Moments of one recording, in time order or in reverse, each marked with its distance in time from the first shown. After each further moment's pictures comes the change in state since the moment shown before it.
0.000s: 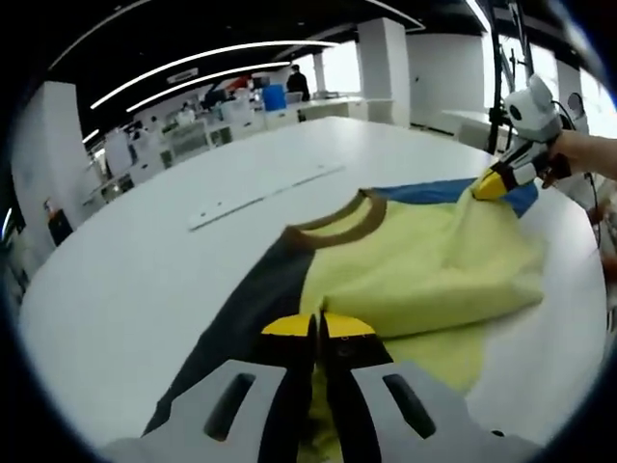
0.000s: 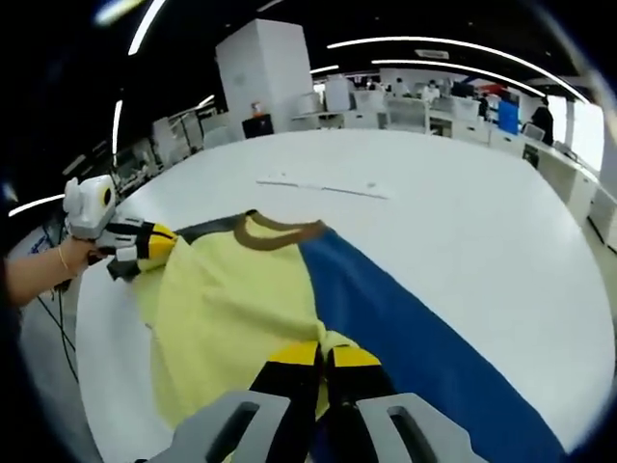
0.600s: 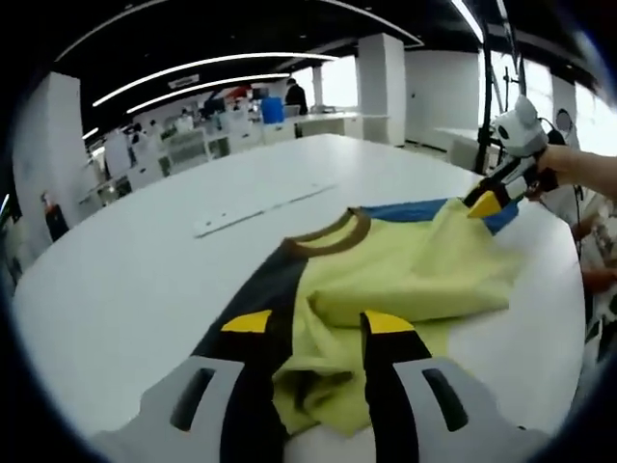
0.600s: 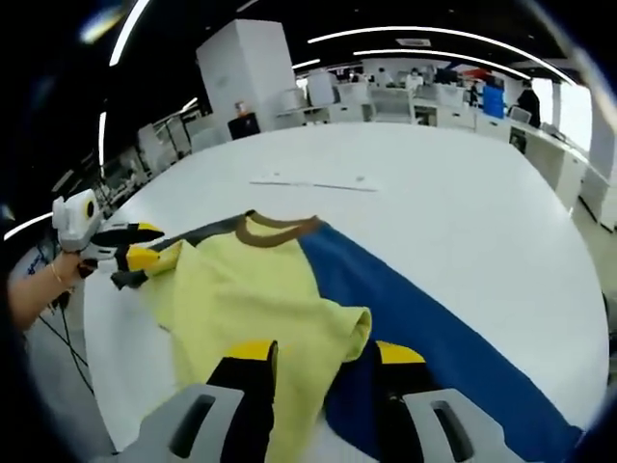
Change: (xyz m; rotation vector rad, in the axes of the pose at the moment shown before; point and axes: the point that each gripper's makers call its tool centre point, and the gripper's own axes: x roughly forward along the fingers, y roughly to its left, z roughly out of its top) left arm -0.054 -0.005 0.008 -0.043 -0.081 -0.045; right arm -0.036 0.011 -0.006 0.057 0.032 -0.028
